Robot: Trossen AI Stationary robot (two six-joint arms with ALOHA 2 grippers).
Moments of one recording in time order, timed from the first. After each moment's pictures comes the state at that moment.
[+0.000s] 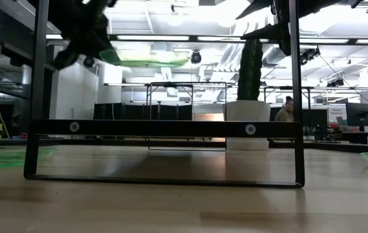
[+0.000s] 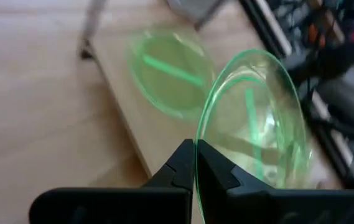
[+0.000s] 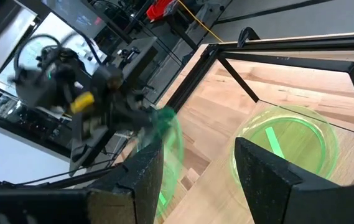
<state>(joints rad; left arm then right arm) -0.11 1.02 0.72 -0.40 -0.41 -1.10 0.00 0.97 0.70 0.03 0.31 0.88</state>
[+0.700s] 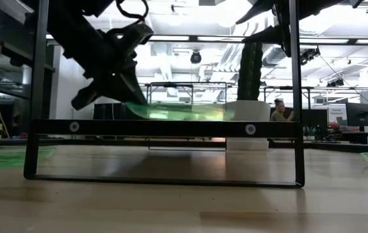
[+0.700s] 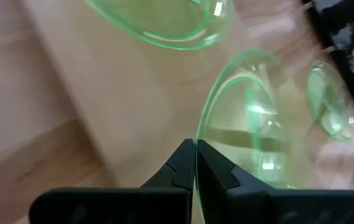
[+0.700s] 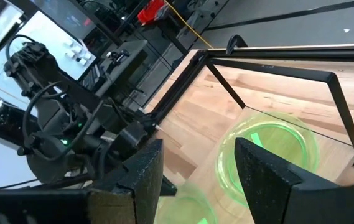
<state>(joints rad) -0.21 1.49 0.72 -0.04 -0.39 -1.18 0.00 0.97 0.70 0.00 0.35 0.85</state>
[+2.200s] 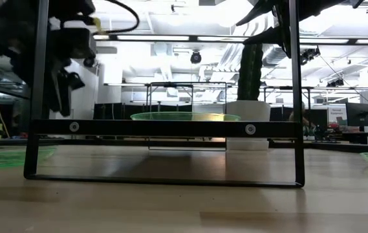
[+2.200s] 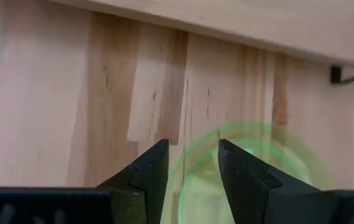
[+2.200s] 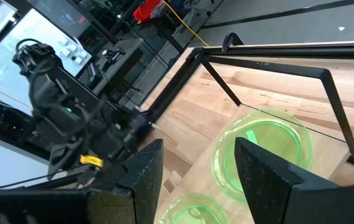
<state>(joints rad) -0.14 1.14 0.62 -0.57 0.02 -0.23 0.00 0.97 0.70 -0.01 0.36 0.85</state>
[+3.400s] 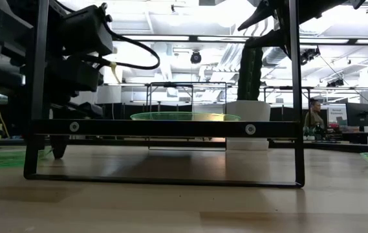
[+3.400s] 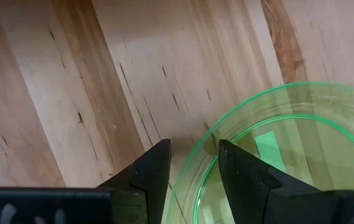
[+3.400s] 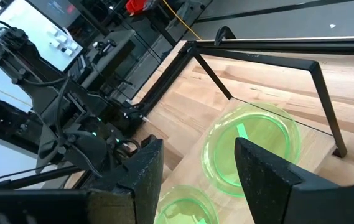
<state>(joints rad) -0.14 1.48 0.62 -0.41 0.17 0.17 0.00 0.97 0.70 -0.05 0.36 0.85</state>
